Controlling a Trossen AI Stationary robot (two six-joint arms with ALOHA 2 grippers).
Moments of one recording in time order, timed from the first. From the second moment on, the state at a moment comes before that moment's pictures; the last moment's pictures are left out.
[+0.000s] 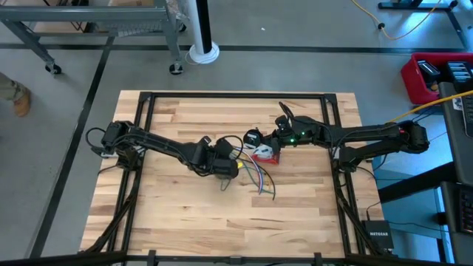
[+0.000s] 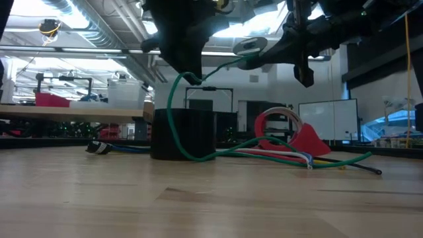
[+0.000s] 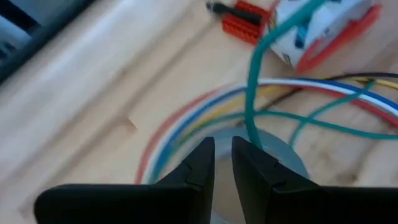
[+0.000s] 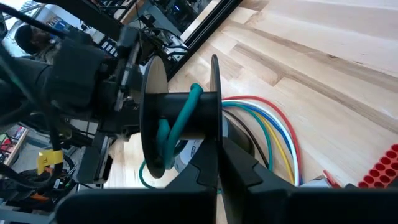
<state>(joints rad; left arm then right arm) -0.20 1.81 1.46 -0.88 -0.64 -0.83 -0.16 1.15 0.60 0.19 -0.11 0.74</state>
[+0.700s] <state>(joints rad) -0.16 1.81 1.46 -0.89 -0.45 -0.91 -0.16 1.15 0.60 0.18 -0.05 0.71</state>
